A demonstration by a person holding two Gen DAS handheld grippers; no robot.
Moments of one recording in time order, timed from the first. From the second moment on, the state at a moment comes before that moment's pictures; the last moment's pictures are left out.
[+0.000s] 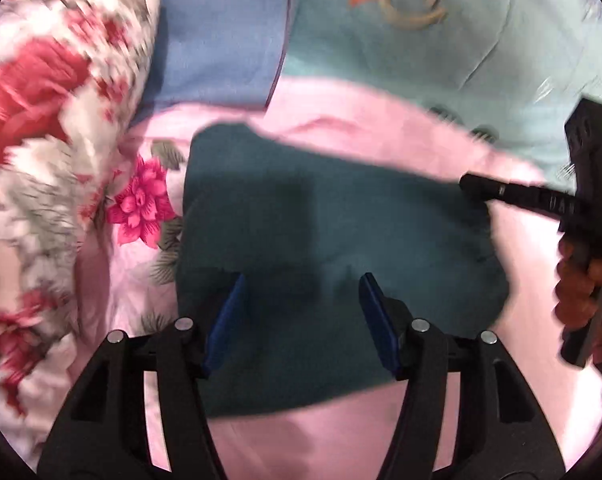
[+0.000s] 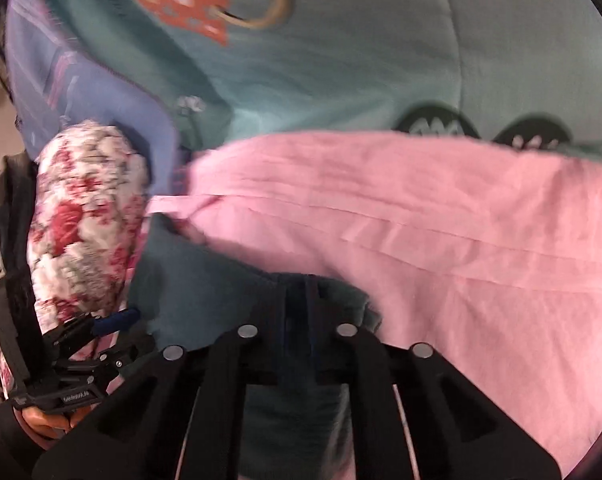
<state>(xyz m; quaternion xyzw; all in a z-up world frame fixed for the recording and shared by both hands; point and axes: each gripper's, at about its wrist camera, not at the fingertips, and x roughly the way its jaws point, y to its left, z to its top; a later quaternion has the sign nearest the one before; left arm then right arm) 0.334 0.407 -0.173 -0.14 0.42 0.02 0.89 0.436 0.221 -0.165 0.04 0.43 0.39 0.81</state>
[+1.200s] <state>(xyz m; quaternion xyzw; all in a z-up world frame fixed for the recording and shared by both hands) 0.240 0.362 -0.097 -0.08 0.44 0.15 0.88 0.273 0.200 -0.105 -0.06 0.41 0.26 0.87</state>
